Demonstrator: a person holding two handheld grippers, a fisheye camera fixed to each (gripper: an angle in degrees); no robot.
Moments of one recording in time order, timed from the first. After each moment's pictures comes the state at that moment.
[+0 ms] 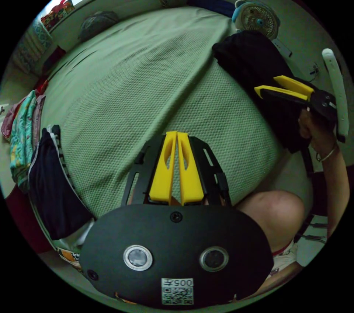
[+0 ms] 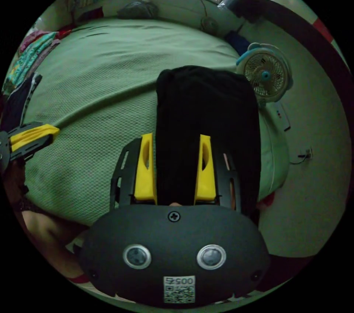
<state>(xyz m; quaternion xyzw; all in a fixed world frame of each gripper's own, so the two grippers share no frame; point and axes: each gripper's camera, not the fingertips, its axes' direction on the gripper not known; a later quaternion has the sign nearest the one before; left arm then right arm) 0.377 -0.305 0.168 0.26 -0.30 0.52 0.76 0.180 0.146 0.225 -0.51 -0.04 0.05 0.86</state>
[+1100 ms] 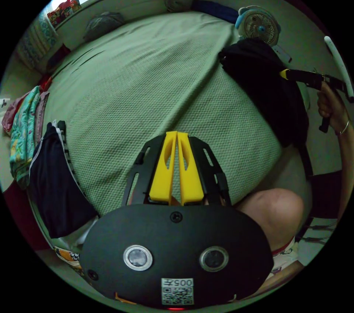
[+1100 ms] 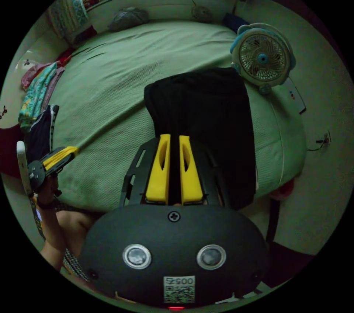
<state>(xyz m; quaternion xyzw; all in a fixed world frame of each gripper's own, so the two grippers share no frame) 0.401 -0.342 0.164 0.27 -0.27 0.51 0.77 0.301 0.144 0.272 -0.52 -0.12 0.16 0.83</state>
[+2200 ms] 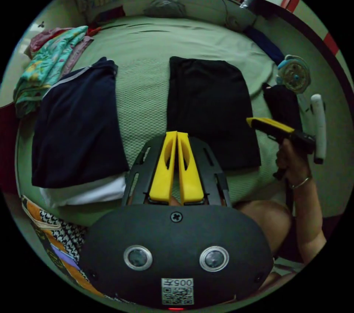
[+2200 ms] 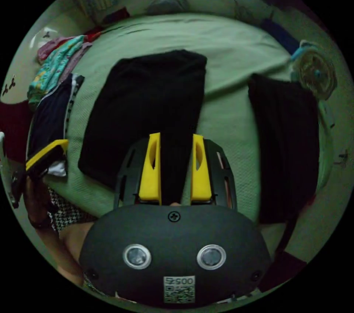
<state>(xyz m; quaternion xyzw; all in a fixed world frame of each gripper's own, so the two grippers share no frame) 0.265 -0.394 0.065 0.31 -0.20 0.38 0.85 0.094 0.156 0.290 -0.54 -0.21 0.19 0.80</state>
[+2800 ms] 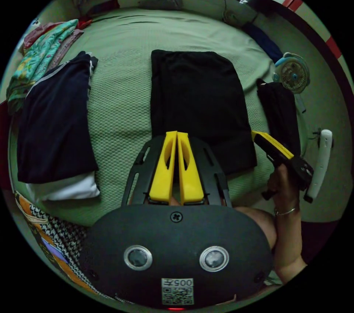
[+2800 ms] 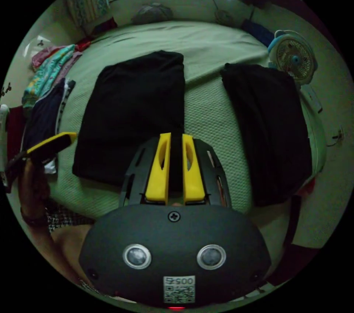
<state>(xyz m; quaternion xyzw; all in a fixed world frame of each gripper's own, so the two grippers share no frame) 0.266 -0.395 0.097 0.30 -0.19 0.36 0.86 0.065 0.130 0.231 -0.47 -0.16 0.19 0.84</state>
